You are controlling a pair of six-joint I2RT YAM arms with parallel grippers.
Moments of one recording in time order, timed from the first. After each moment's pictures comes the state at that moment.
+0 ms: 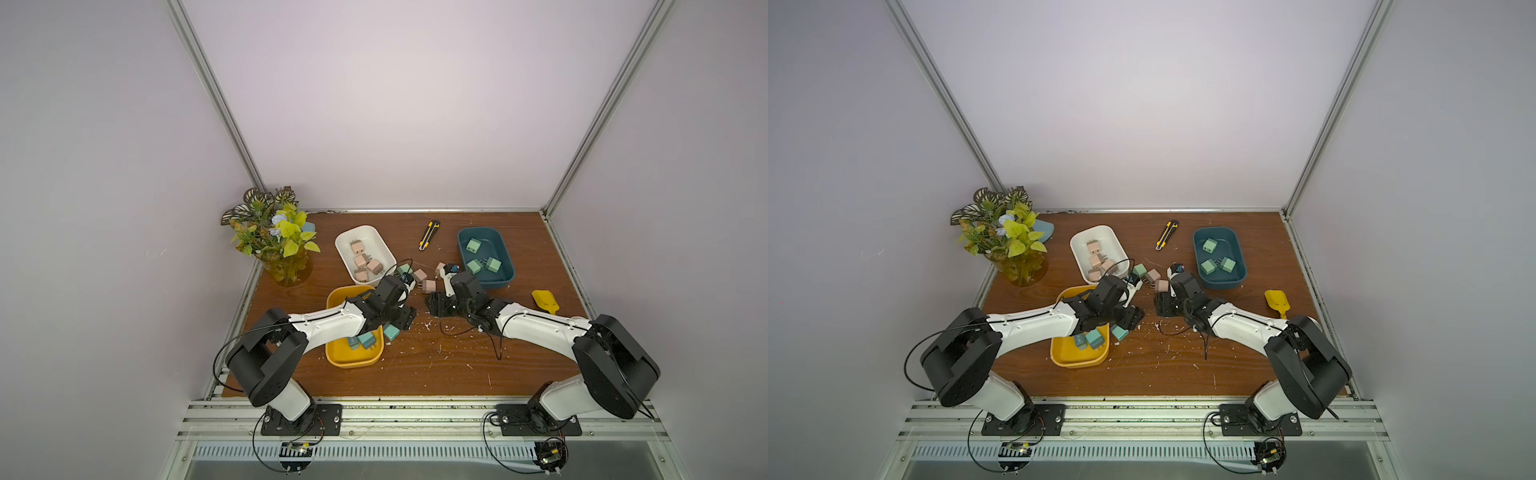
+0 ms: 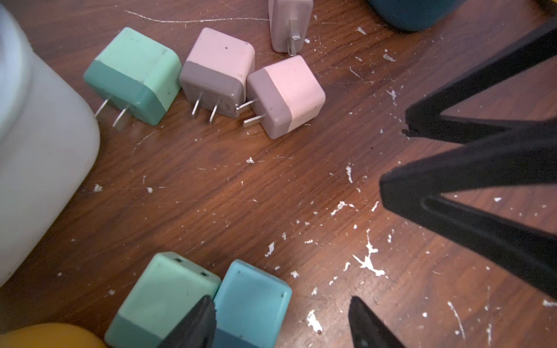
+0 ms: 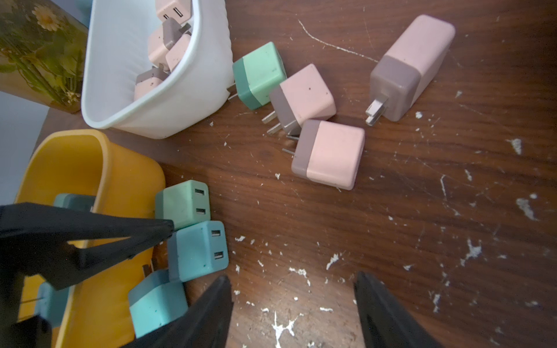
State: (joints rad) left arm -0.74 1.57 0.81 -0.10 0.03 -0.20; right arm 0.69 1.49 0.74 0.01 0.03 0.56
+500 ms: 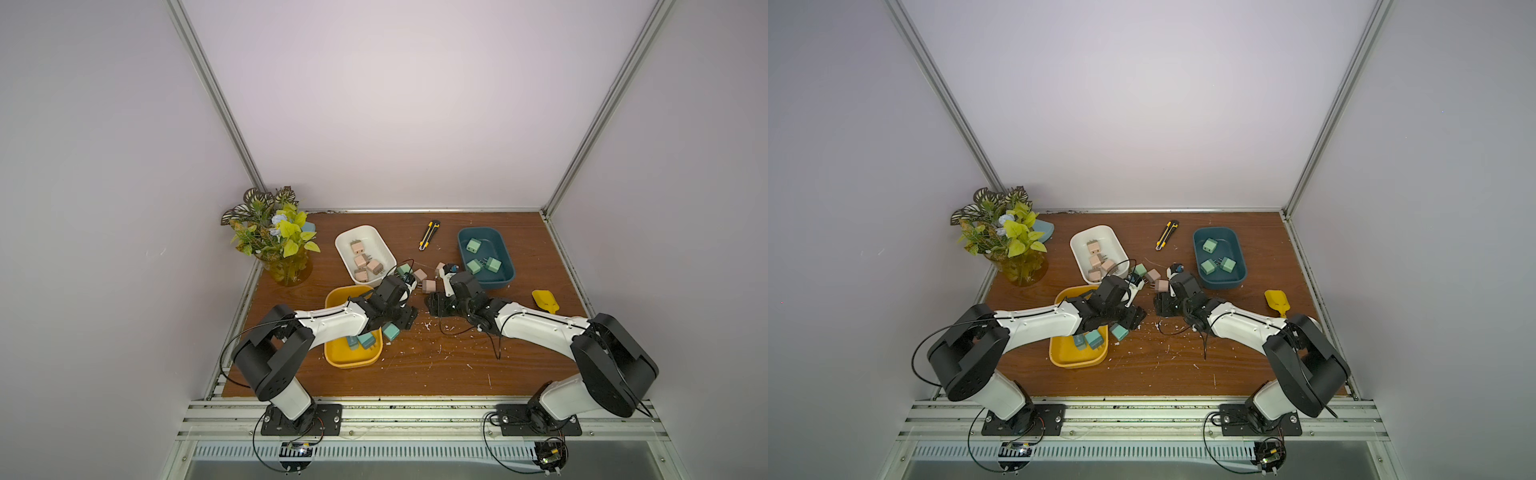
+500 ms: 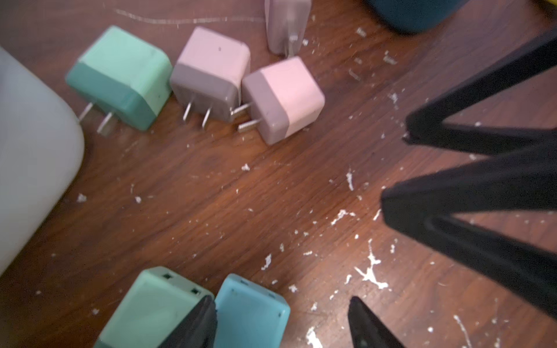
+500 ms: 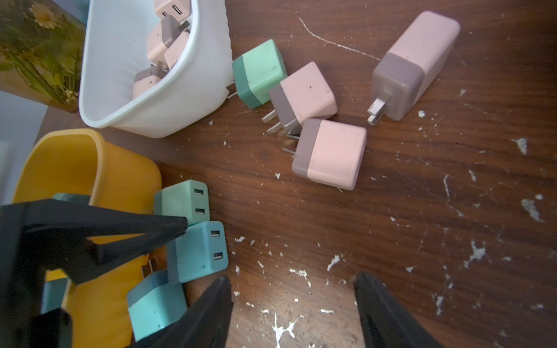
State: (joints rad) left arm -0.74 1.63 0.81 -0.06 0.03 -0.20; right arm 0.69 1.50 0.74 0.01 0.02 0.56
